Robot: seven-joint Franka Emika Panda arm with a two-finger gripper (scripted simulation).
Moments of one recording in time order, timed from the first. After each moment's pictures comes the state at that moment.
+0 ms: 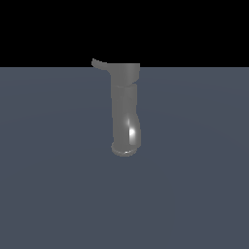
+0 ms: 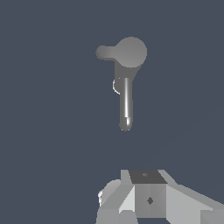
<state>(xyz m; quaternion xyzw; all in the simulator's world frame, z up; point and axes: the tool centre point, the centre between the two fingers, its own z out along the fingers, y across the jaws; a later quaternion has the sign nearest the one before) -0.238 0.014 0.503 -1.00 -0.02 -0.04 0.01</state>
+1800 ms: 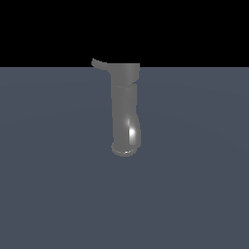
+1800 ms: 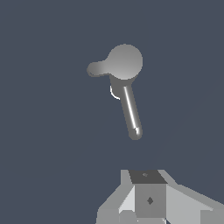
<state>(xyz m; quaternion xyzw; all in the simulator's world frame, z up) -0.187 0.031 0.483 -0.99 0.10 -0.02 0.02</state>
